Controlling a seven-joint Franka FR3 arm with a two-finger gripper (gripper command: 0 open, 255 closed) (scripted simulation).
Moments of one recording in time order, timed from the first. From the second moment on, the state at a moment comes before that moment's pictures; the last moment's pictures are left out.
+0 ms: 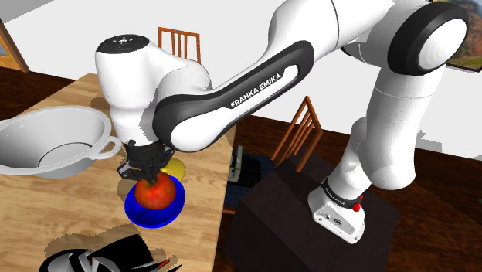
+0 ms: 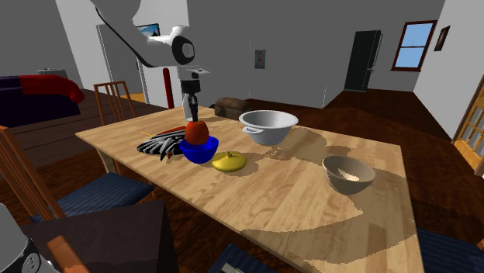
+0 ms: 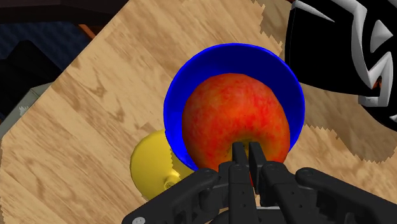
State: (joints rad) arm 0.55 0.32 0.40 -1.85 -0.18 2.15 1.02
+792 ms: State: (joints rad) arm 0.55 0.32 0.40 -1.85 -0.18 2.16 1.02
